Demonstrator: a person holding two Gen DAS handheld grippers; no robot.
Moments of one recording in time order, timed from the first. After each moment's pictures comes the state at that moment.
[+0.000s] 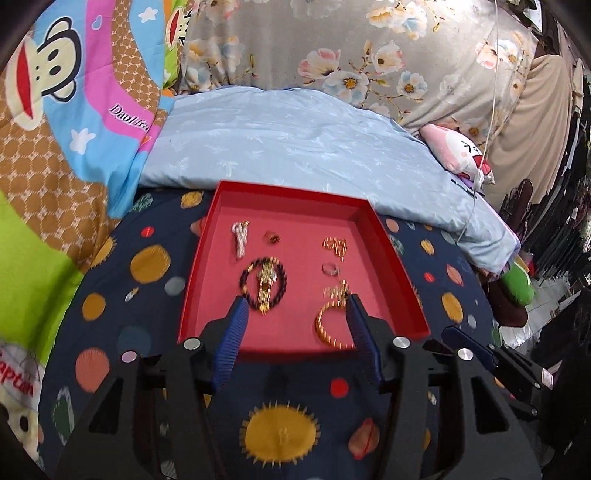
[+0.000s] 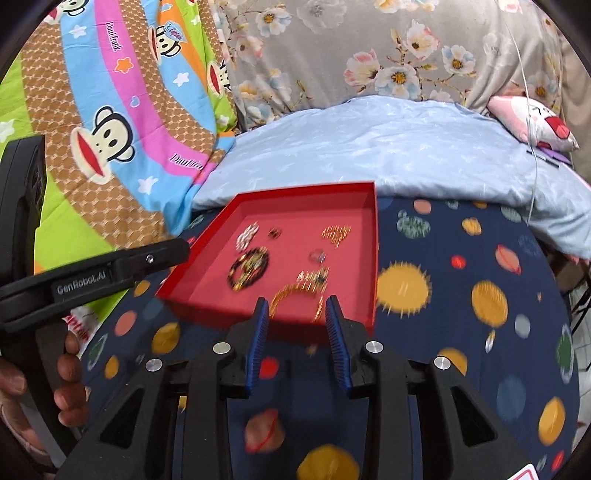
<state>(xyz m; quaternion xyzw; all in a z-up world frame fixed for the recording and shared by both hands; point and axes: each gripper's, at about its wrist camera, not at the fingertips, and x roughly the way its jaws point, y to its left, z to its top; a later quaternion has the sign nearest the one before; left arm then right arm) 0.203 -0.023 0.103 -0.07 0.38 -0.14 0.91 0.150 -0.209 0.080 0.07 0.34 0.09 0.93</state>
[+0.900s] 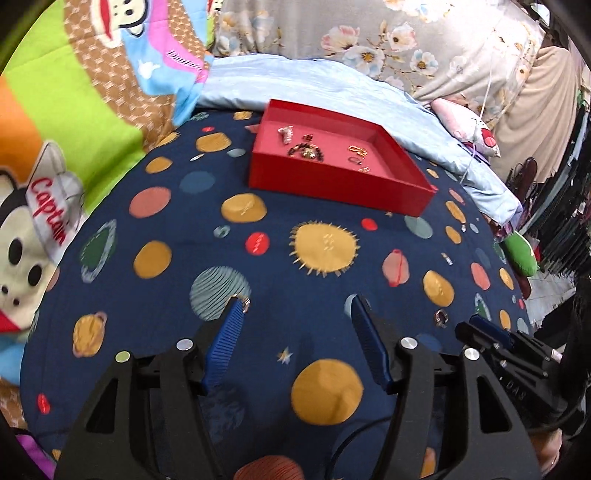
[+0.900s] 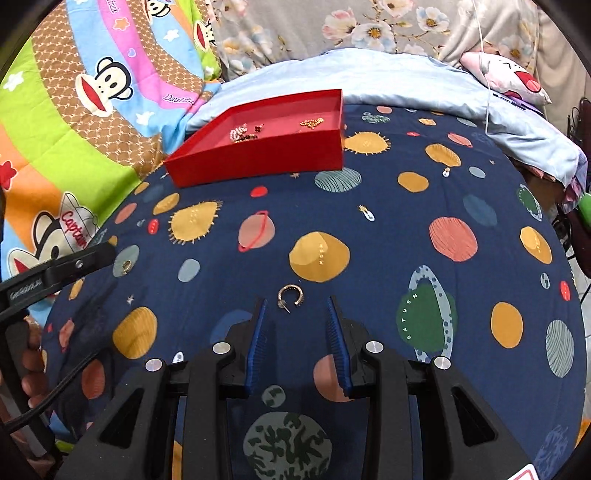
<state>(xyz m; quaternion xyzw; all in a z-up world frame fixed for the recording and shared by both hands) 0.059 0.030 0.046 -0.07 0.42 -0.11 0.90 0.021 -0.209 0.019 0.07 0.42 0.05 0.90</state>
